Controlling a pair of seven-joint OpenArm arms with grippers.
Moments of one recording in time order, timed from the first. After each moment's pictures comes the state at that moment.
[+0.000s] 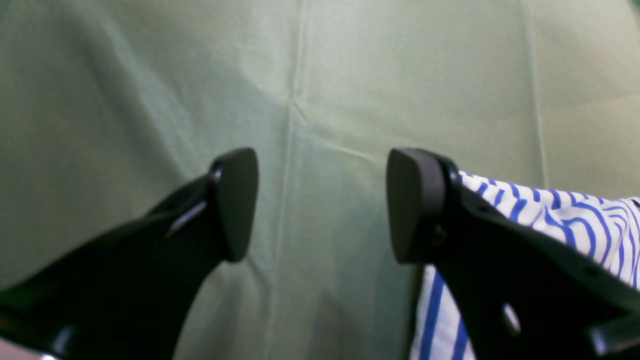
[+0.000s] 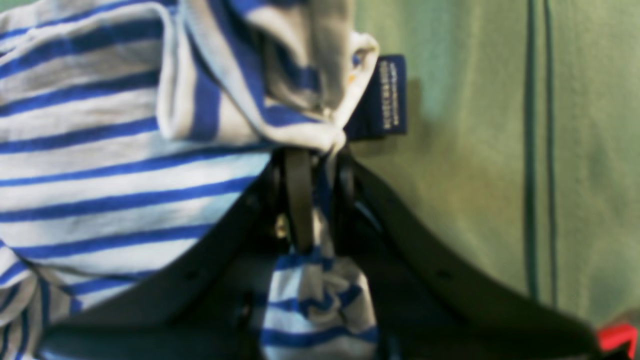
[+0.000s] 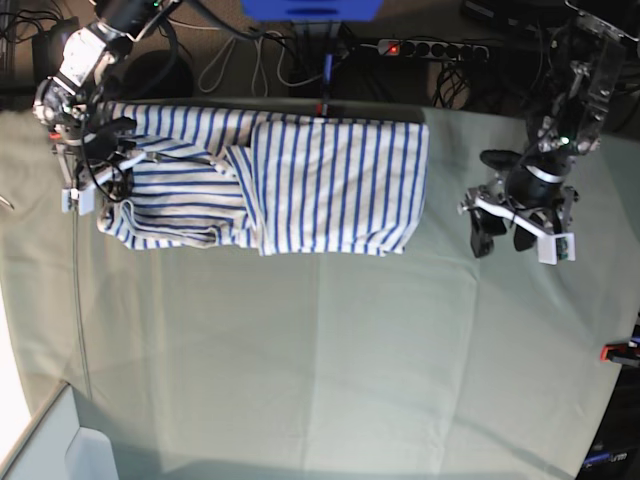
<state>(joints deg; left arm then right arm) 14.2 -30.7 12.5 95.1 -43.1 12.0 13.4 -7.5 -5.5 47.3 79.6 -8.1 39.4 -27.5</state>
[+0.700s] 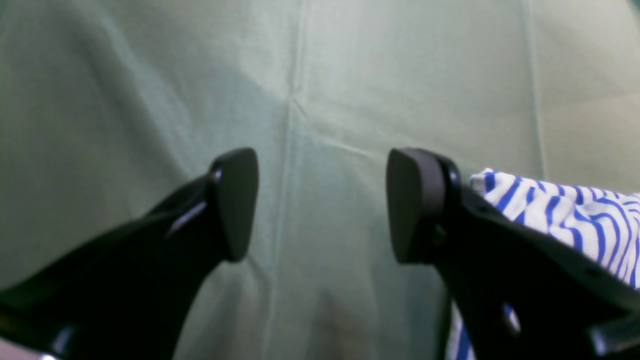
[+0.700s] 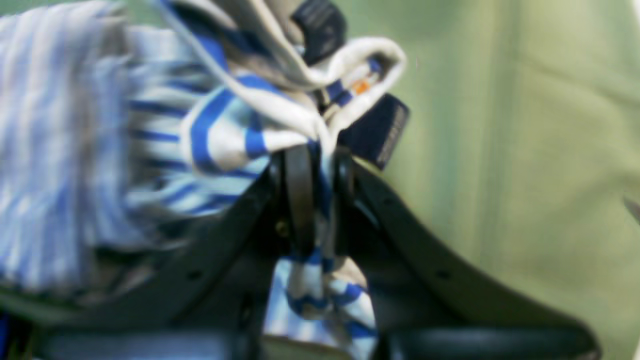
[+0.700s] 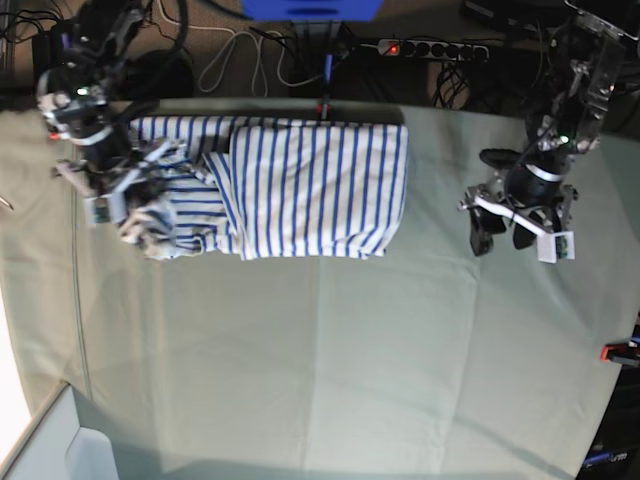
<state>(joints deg) 14.4 -30.6 12.4 95.1 -43.2 12.0 13.4 -18.0 -9.2 30.7 104.2 -10.8 39.6 -30.2</state>
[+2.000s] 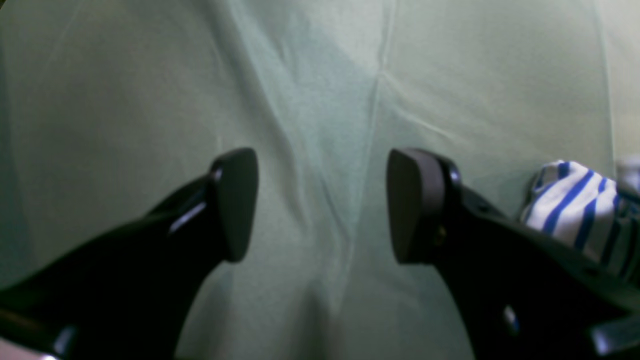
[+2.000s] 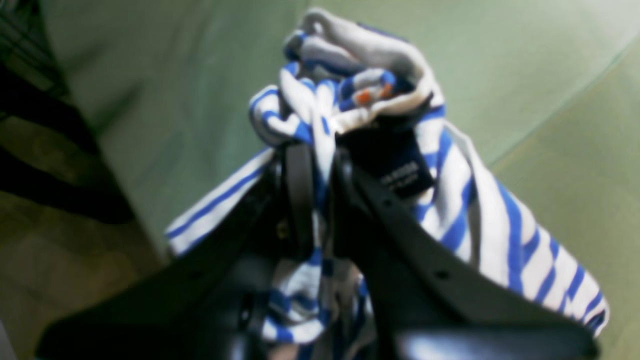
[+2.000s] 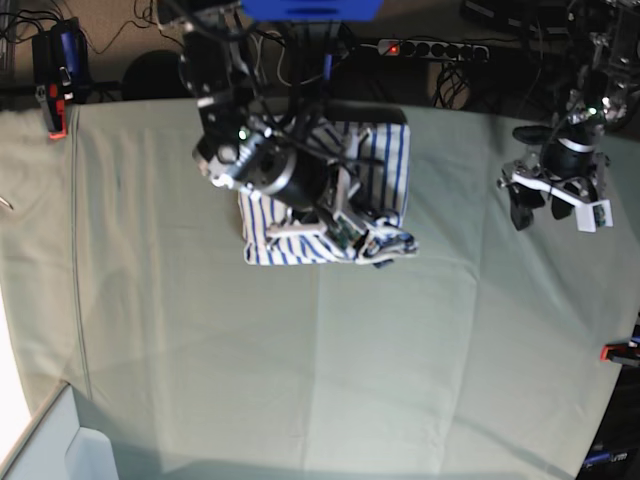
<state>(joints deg) 23.8 -30.6 2.0 97.5 -43.1 11.9 13.7 -9.1 -8.5 -11.3 93.1 -10.9 39.6 -30.4</state>
